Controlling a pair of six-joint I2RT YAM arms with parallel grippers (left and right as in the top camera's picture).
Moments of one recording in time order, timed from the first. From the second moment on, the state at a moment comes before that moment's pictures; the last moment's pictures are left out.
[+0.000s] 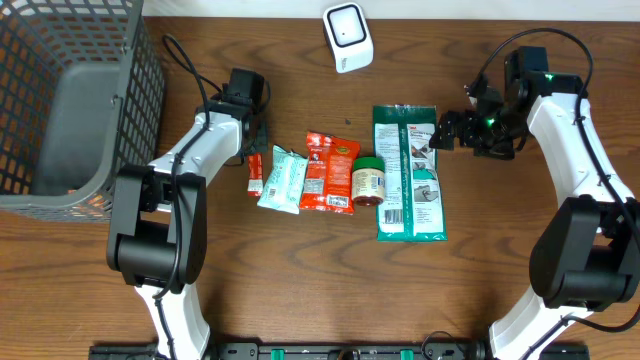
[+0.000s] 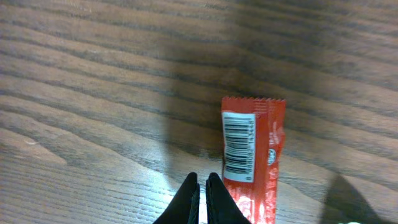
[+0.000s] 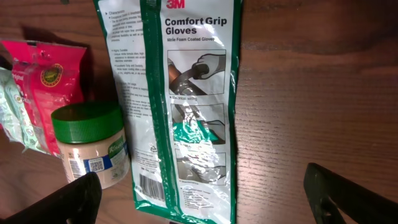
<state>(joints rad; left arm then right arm) -0.20 2.01 1.33 -0.59 -0.19 -0.30 -0.06 1.90 1.54 -1.10 -0.37 0.01</state>
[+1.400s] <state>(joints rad) 0.13 1.40 1.77 -0.84 -0.36 -0.38 -0.06 1.90 1.54 -1.10 -0.37 0.01</state>
